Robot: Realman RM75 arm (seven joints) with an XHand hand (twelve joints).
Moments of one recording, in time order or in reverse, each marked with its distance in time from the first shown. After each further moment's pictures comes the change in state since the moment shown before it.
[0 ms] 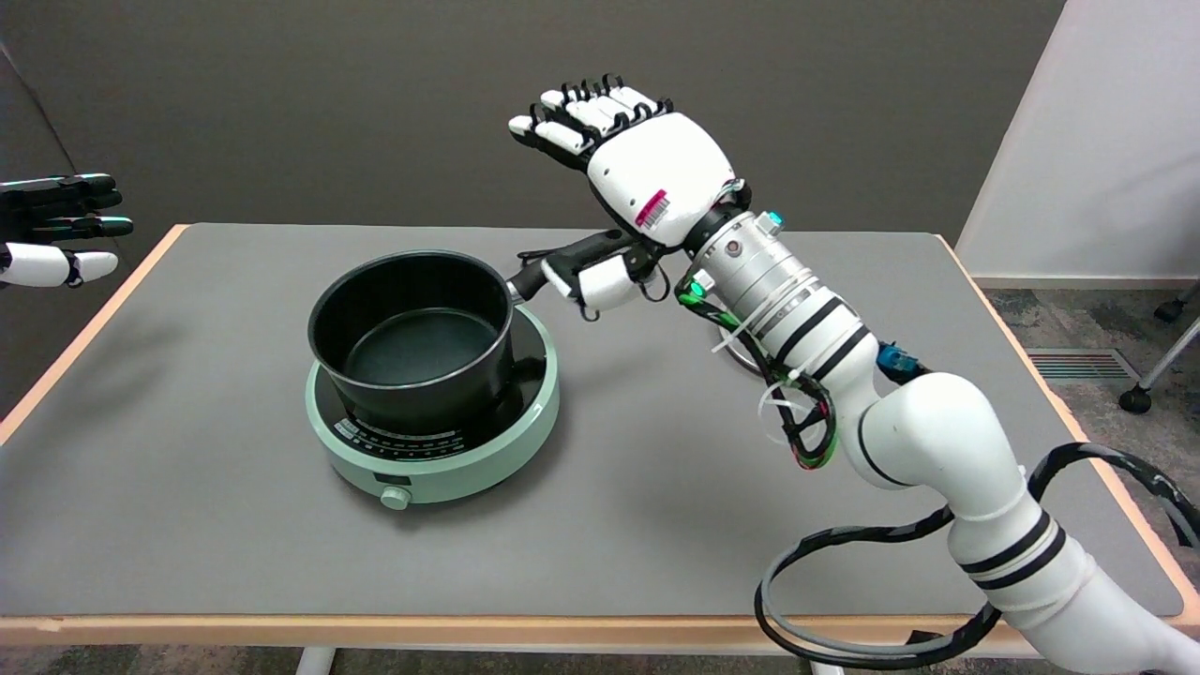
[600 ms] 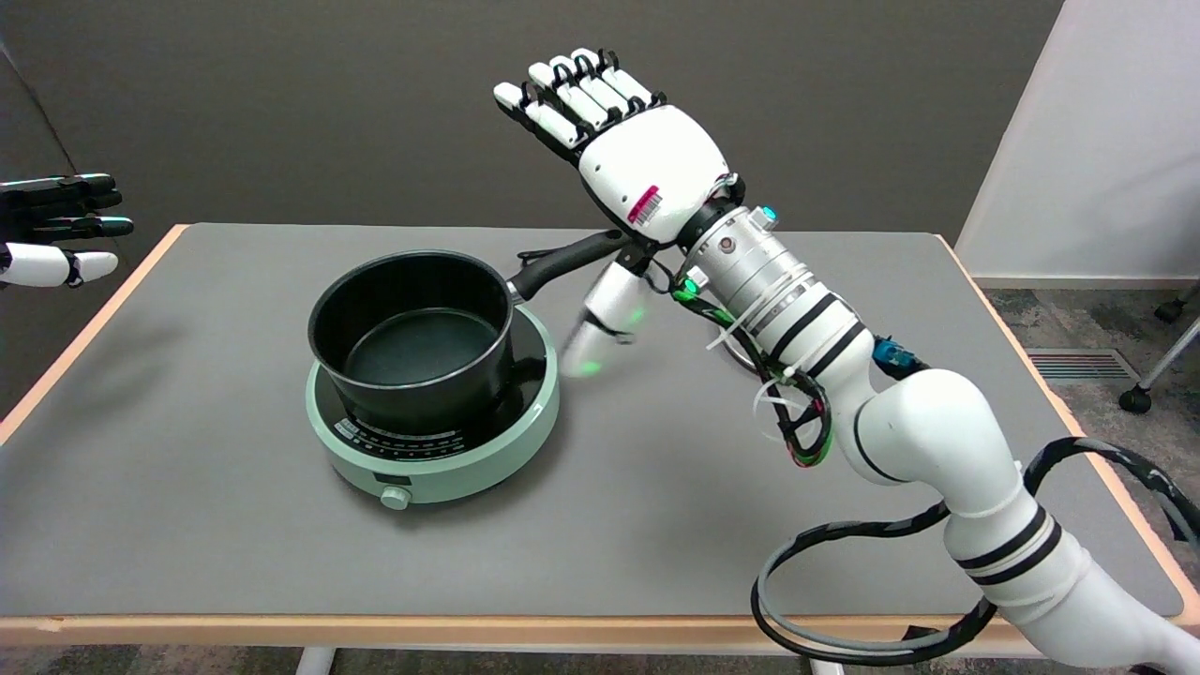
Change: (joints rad) arm 0.017 0.001 -0.017 0.003 -0.011 0.001 -0.012
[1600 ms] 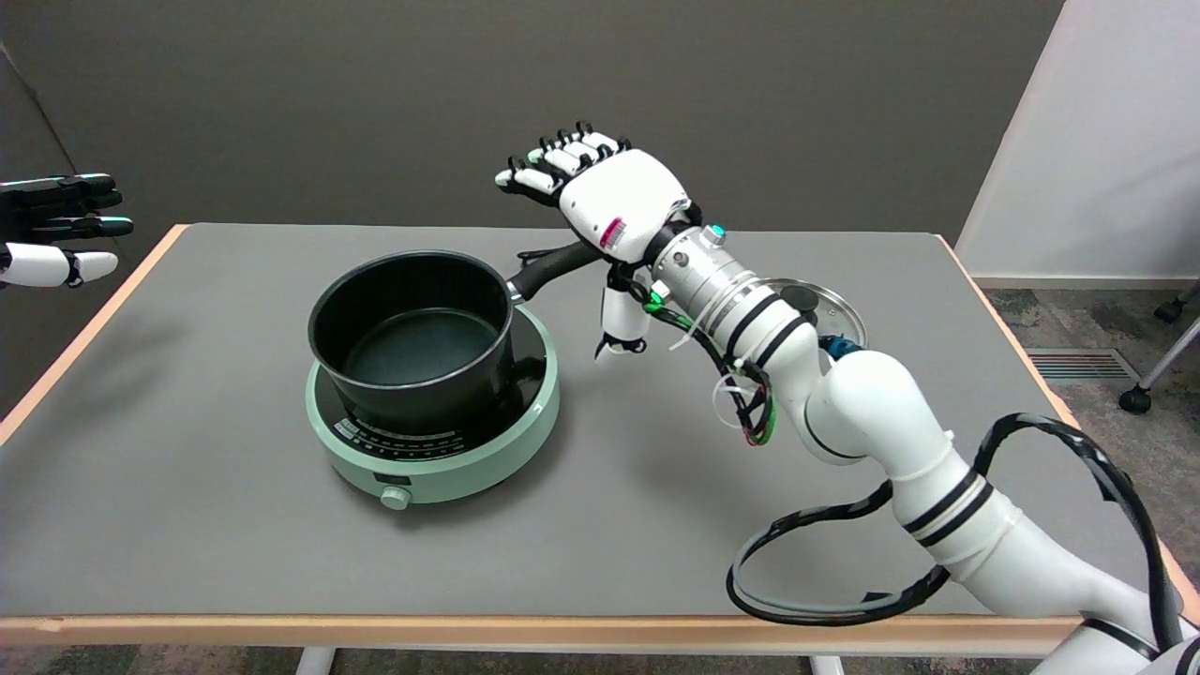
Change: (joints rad) arm 0.119 -0.027 -0.074 -0.253 -0.010 0.007 -0.009
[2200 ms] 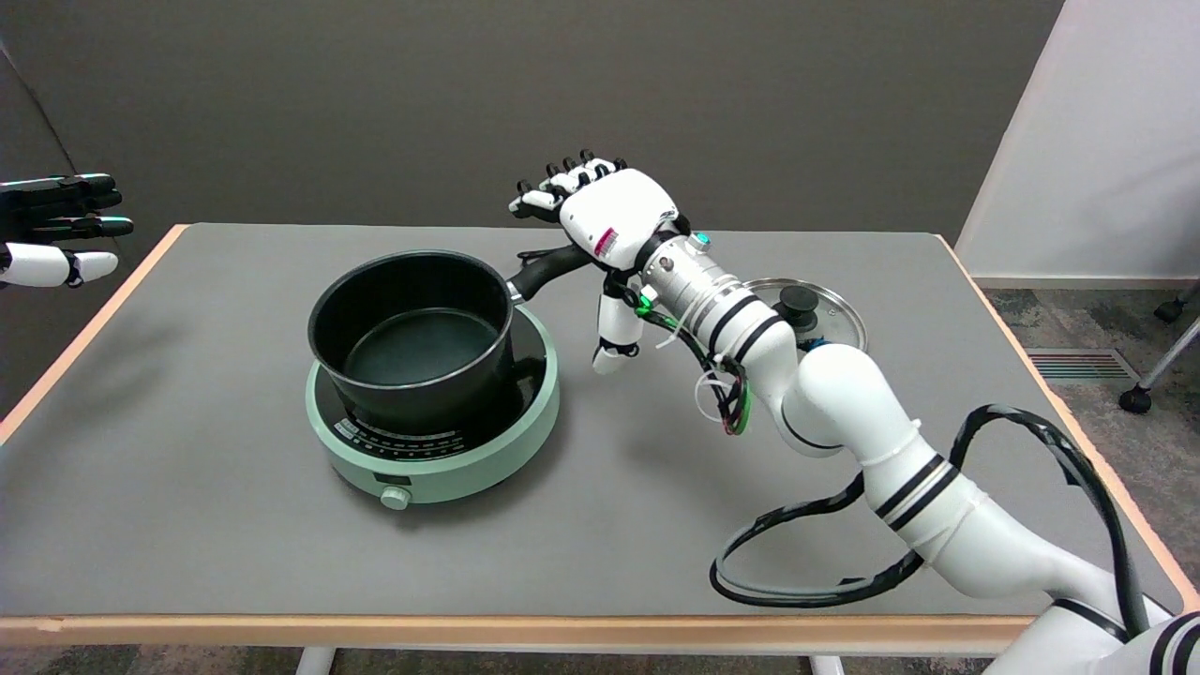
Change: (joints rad) arm 0.060 -0.037 -0.017 -0.150 0.000 0.014 -0.001
